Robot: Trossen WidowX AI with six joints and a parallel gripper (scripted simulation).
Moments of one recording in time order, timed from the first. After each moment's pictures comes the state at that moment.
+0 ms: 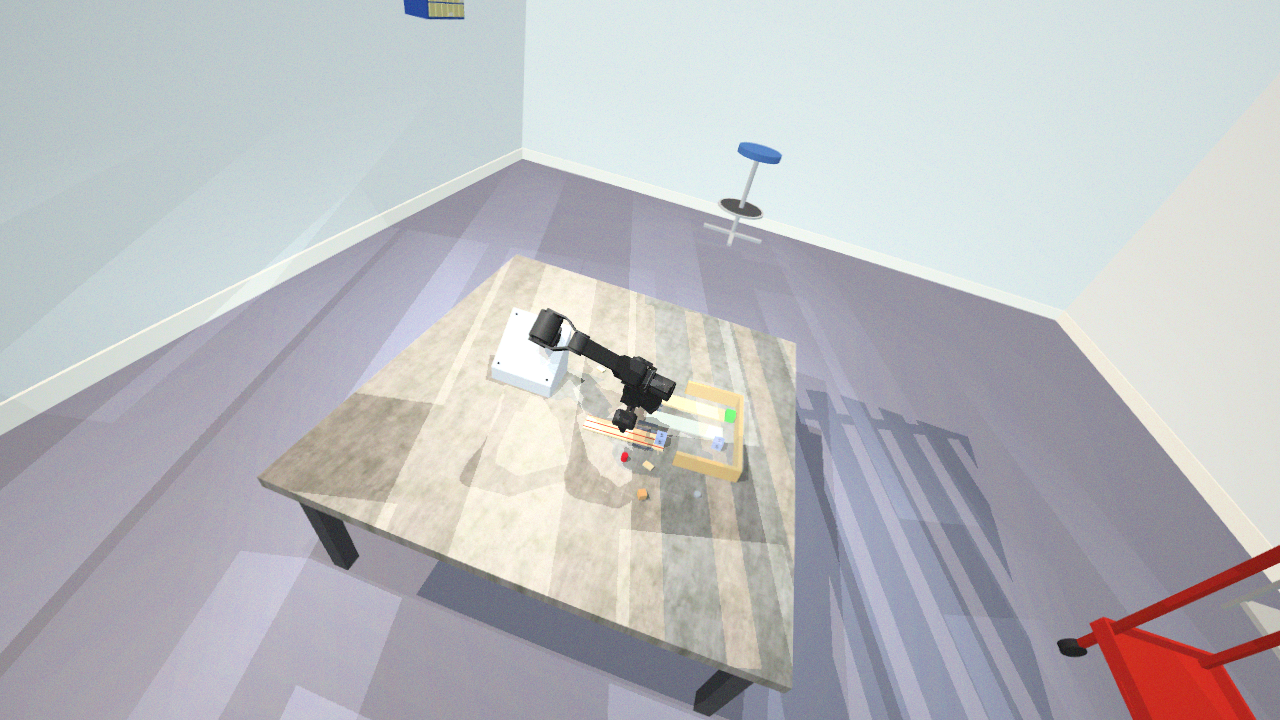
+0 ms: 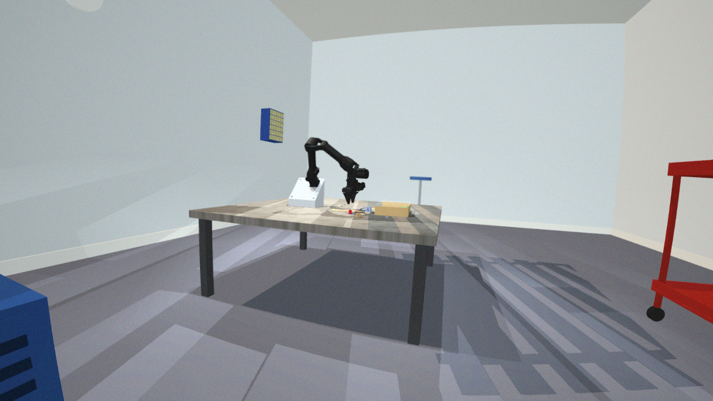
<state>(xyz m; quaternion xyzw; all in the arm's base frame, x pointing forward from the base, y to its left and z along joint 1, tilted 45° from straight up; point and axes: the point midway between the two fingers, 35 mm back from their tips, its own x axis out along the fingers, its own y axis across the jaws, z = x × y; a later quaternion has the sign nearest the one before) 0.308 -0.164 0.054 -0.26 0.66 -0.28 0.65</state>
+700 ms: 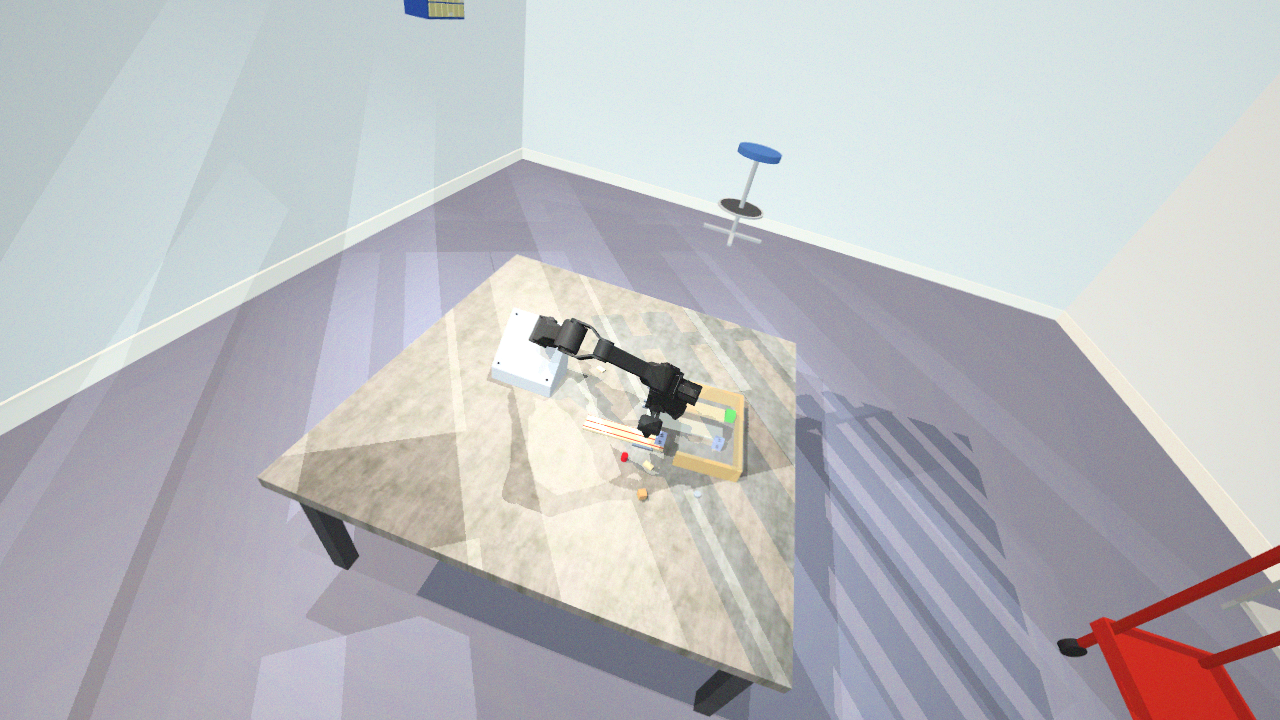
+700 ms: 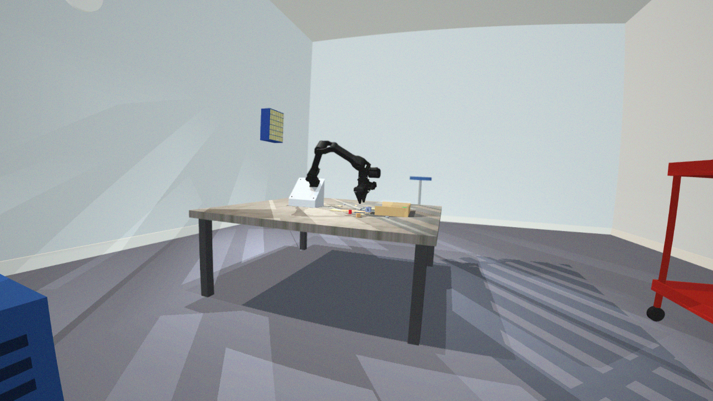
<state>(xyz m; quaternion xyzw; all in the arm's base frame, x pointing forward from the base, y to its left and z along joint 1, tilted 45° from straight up) 0.379 -0.159 0.059 -0.26 0.66 -0.28 0.65</state>
